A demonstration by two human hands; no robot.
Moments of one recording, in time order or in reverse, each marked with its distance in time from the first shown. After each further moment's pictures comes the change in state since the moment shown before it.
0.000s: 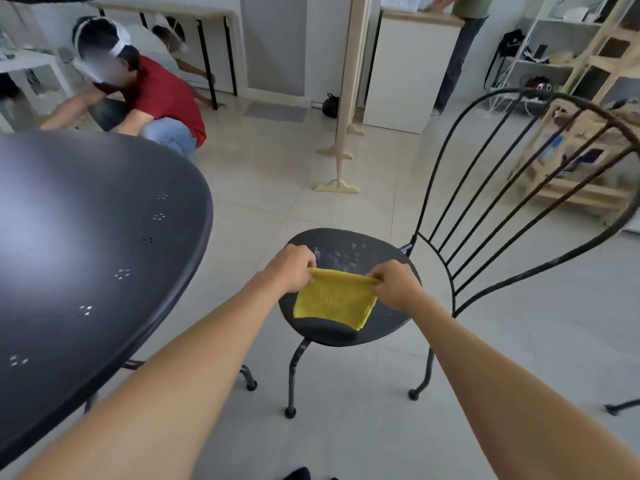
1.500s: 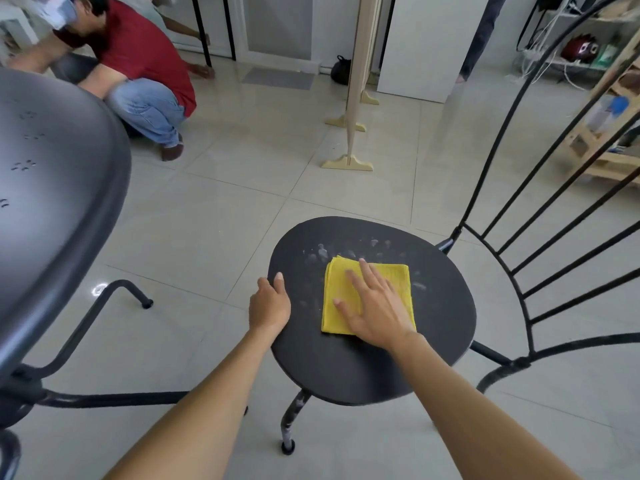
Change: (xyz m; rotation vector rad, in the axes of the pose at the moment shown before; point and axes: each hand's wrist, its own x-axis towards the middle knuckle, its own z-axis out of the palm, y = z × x) left_hand 0.112 -0.097 0.149 -0.561 0.286 -0.642; right_hand 0.123 0.049 0.138 -0.202 -0.002 -0.212
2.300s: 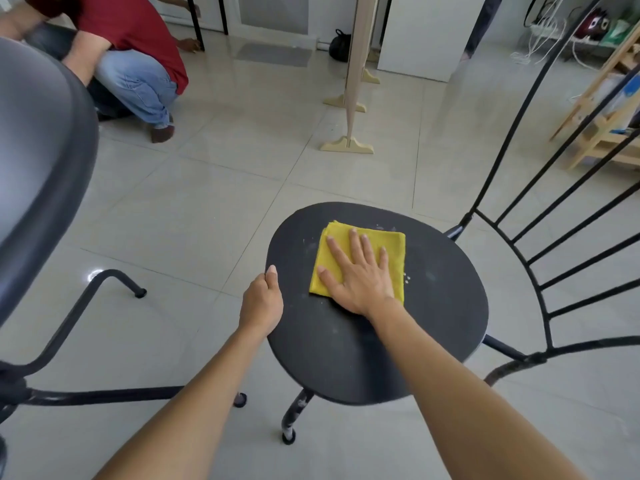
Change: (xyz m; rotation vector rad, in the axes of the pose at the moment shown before) left_hand 0.013 -0.016 0.000 -0.068 -0.018 0.078; right_hand 0.059 -0.013 0.023 -0.129 -0.055 0.069
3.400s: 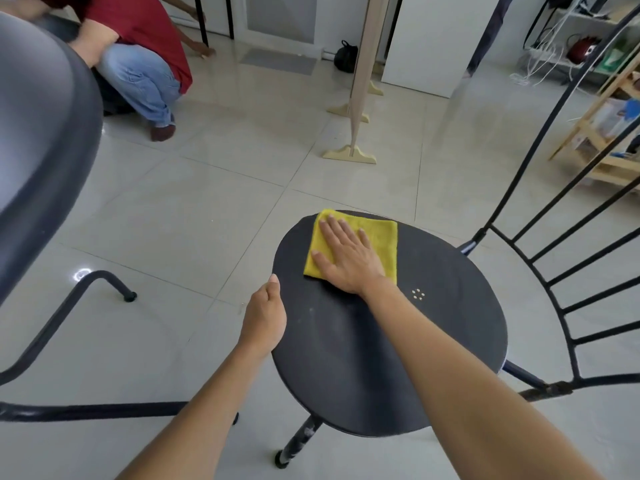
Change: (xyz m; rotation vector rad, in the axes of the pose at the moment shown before) left_hand 0.008 -0.007 0.003 -0.204 -0.056 -0.030; right_hand 0.065 -0.013 -0.007 0.004 0.031 -0.163
